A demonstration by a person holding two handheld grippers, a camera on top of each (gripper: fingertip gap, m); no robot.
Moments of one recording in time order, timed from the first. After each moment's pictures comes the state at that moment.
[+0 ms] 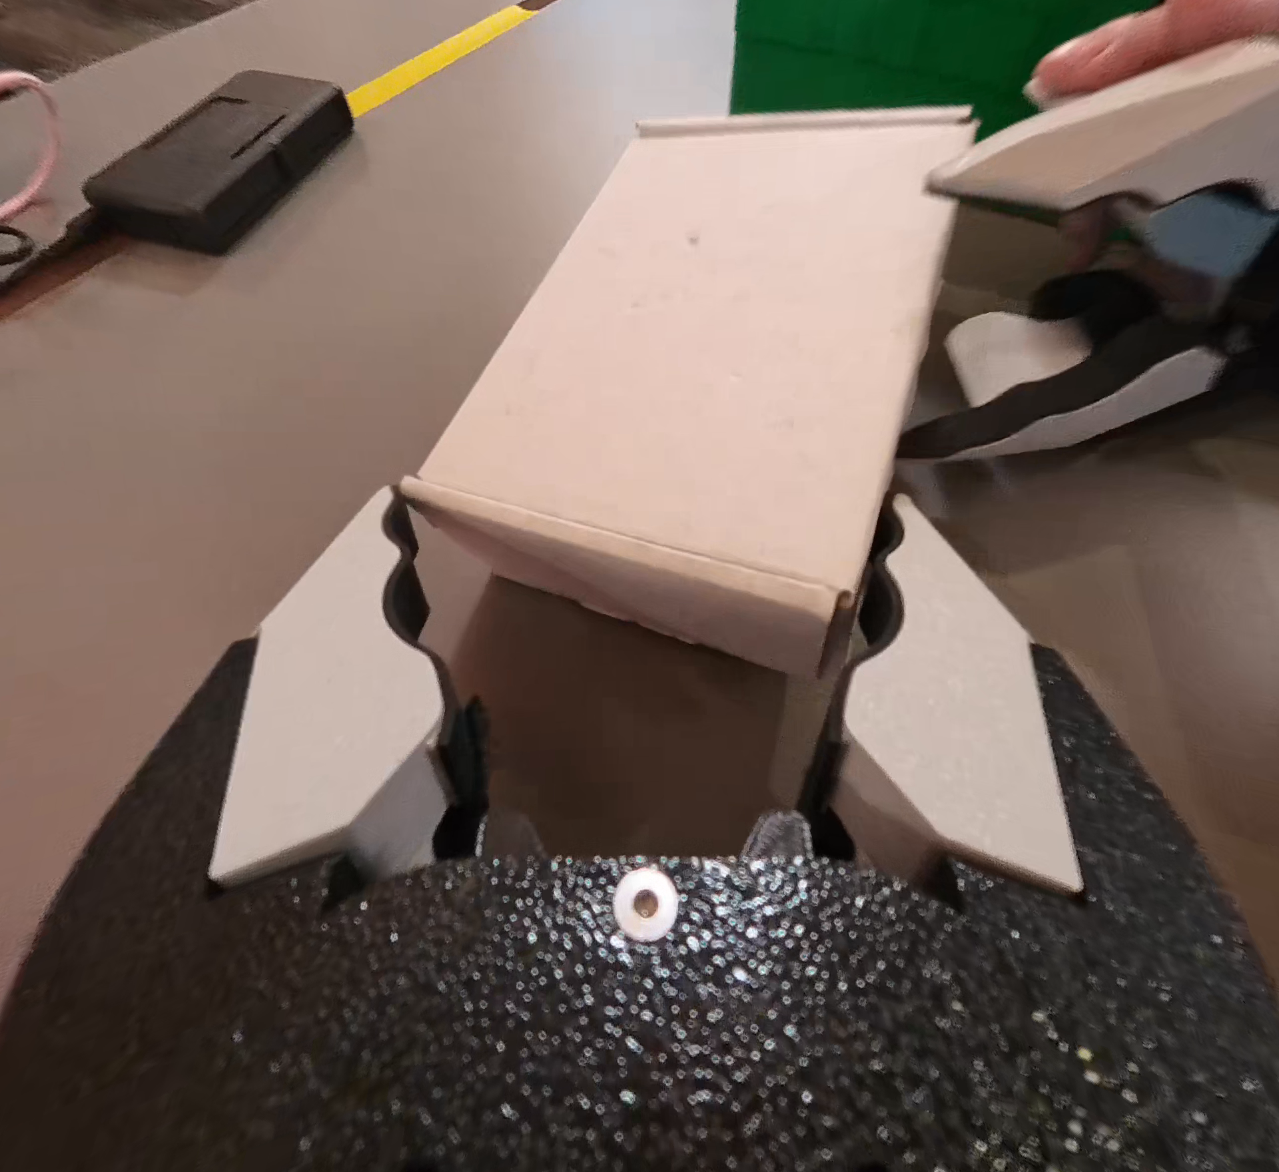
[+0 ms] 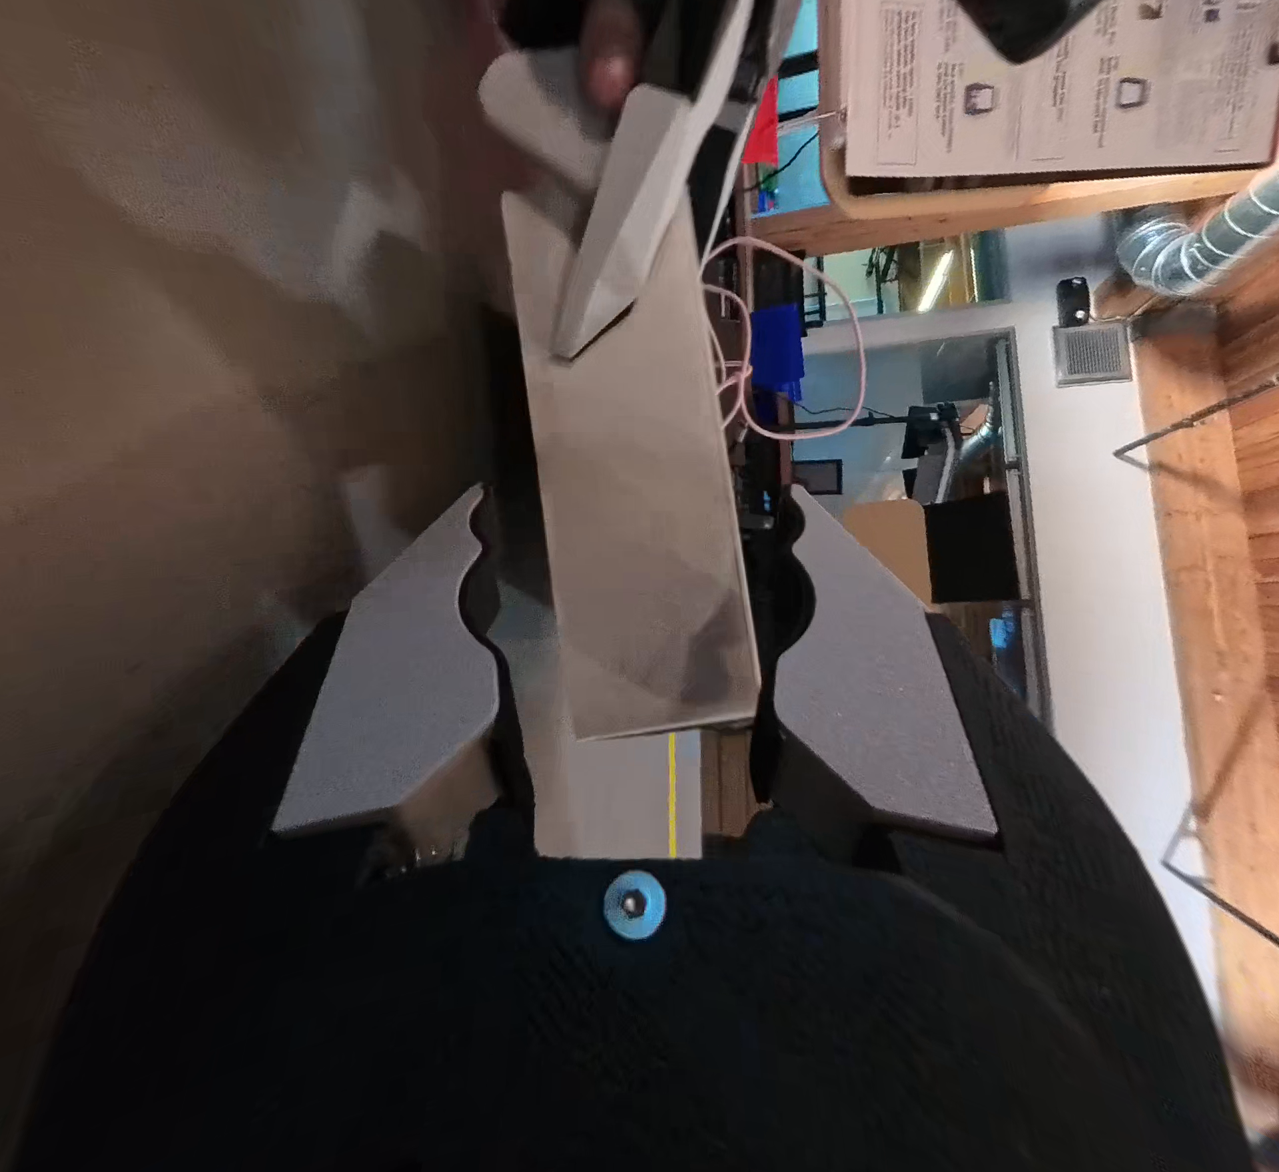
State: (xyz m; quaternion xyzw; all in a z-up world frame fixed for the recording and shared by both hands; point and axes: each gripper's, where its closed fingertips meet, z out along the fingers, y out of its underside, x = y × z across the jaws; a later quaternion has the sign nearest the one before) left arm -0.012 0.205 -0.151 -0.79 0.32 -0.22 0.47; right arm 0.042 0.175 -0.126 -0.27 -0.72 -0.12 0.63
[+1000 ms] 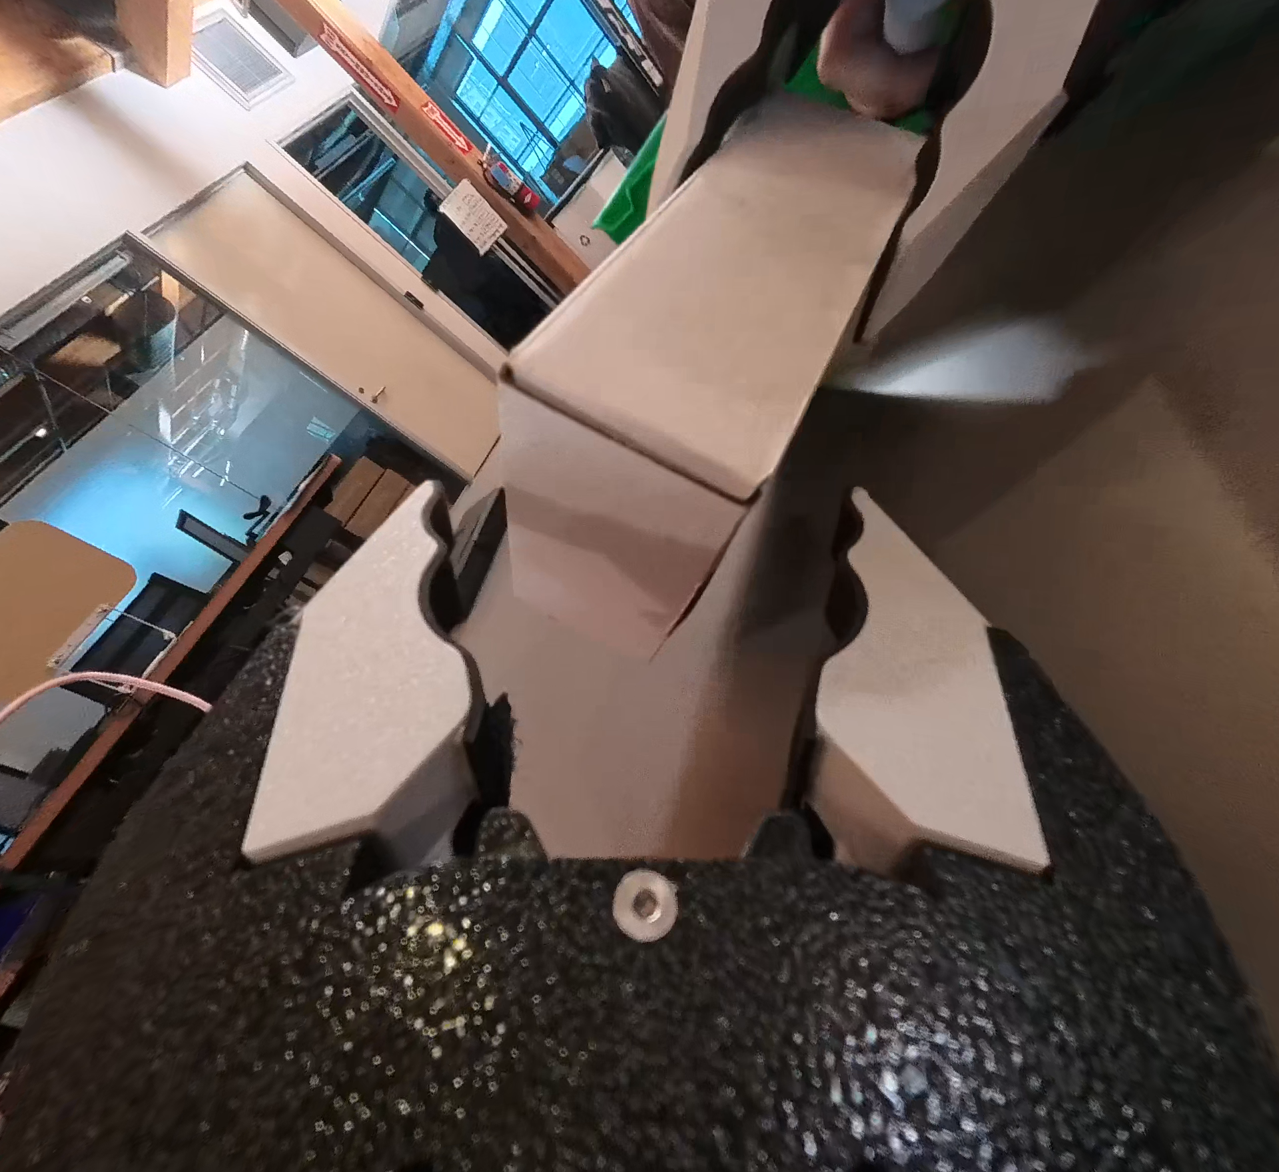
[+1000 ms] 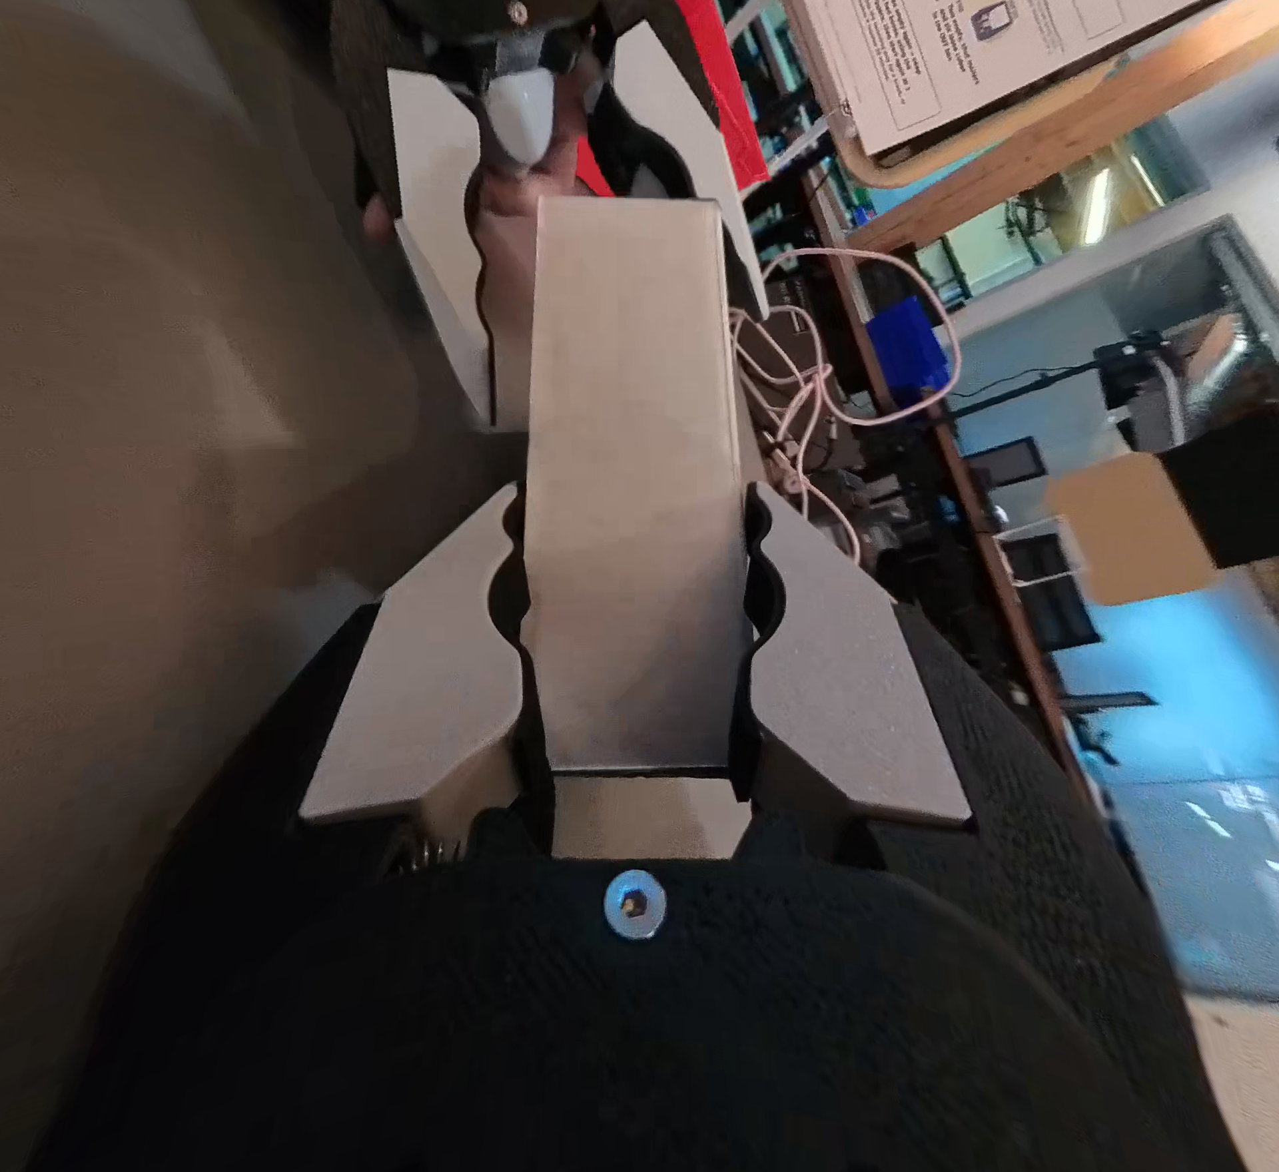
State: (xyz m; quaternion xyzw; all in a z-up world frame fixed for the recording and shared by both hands) left arm 0.018 0.180 -0.117 -0.53 0.50 0.00 0.68; right arm 0.064 0.163 -0.107 -0.37 -0.70 0.07 0.60
